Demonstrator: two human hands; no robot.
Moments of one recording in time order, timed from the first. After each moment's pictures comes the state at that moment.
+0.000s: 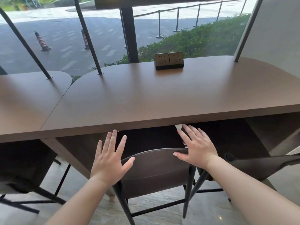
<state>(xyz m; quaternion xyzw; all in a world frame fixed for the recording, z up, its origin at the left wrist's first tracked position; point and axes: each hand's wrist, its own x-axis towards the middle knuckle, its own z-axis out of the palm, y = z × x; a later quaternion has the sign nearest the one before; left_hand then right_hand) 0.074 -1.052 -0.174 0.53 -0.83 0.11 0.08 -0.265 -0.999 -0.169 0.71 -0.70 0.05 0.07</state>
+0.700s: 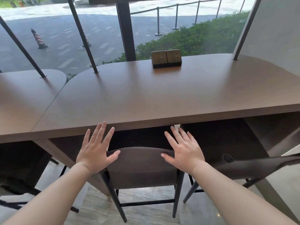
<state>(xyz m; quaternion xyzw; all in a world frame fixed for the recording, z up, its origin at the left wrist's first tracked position) 0.098 -1.104 -0.163 0.51 -0.85 0.13 0.06 -0.234 -1.004 -0.180 0.72 -0.69 0.09 0.07</state>
